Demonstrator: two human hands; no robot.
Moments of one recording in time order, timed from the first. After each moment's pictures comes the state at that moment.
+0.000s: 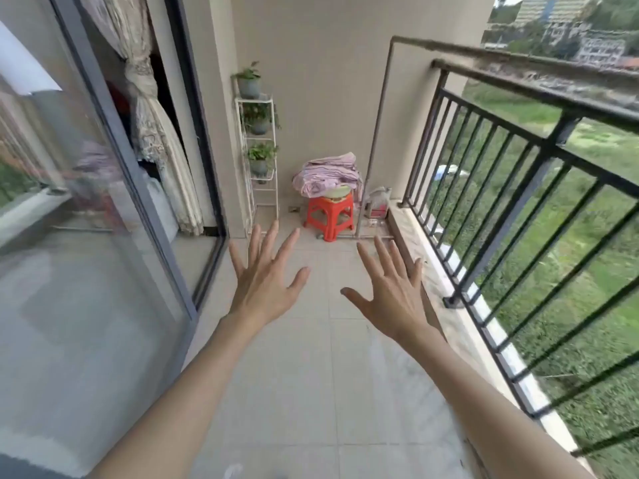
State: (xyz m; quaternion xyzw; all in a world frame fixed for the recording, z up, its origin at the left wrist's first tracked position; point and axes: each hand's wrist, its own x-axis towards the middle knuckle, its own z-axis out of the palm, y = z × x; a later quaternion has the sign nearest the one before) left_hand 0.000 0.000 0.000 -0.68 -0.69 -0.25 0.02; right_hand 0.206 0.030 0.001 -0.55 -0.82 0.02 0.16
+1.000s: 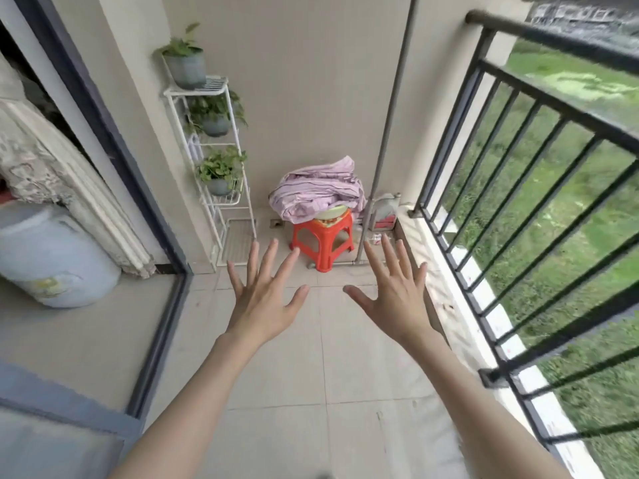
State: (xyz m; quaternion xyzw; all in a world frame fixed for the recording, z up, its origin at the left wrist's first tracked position) left_hand -0.067 0.568 -0.065 -0.69 -0.70 -0.17 -0.04; right_hand 0.143 0.600 -0.047 -0.59 -0.78 0.08 0.18
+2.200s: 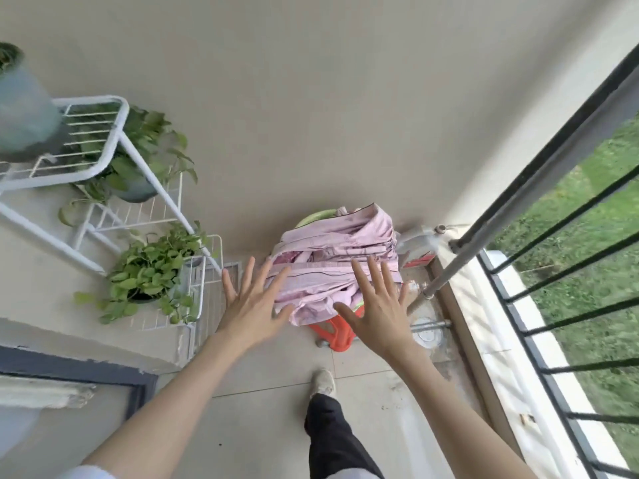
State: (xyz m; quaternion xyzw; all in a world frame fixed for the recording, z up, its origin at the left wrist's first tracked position) left_hand -0.264 1.288 -0.167 -0.74 -0.67 0.01 -0.11; right_hand -0.042 1.293 -0.161 -0.63 -0.75 0.18 0.08
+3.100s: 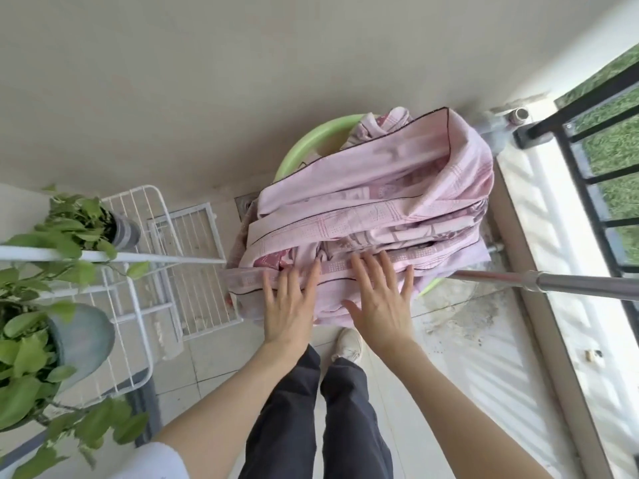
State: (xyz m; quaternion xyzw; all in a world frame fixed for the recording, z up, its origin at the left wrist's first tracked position) left_hand -0.264 1.474 -0.461 -0.75 -0.62 0.16 -0.15; right_hand -0.111 1.470 -0.460 -0.69 -0.71 0.12 0.00
